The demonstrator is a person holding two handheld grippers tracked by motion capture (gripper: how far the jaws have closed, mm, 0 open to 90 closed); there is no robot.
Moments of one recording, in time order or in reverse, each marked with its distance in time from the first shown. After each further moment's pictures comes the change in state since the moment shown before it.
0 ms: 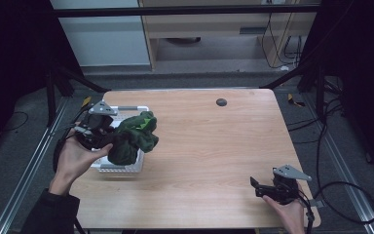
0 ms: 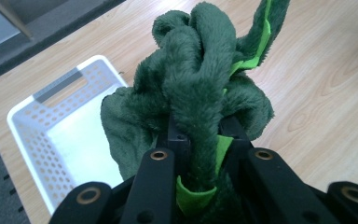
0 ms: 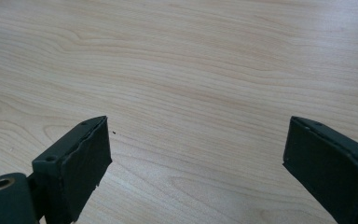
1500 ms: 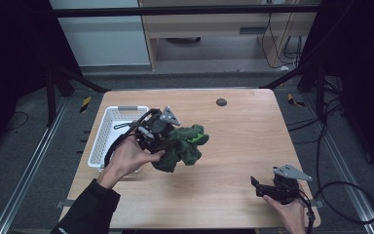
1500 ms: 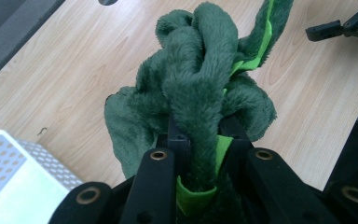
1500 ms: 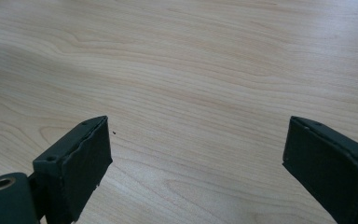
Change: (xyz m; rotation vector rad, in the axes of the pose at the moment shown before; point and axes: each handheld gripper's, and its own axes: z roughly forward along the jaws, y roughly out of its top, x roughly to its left) left arm -0.086 0.061 0.067 0.090 -0.135 0.238; right arm -0.002 0.001 0.000 -0.017 -0.014 -0.030
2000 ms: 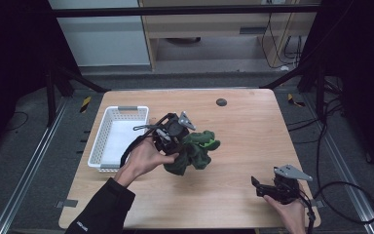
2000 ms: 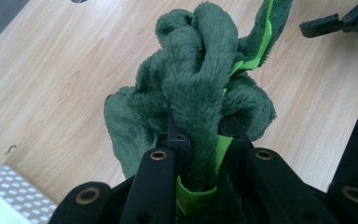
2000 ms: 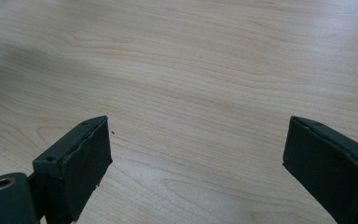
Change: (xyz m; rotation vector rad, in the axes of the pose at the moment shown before) left arm -0.009 0.012 0.037 0.034 -0.046 0.026; right arm -0.001 0.000 0.000 0.003 -0.002 0.006
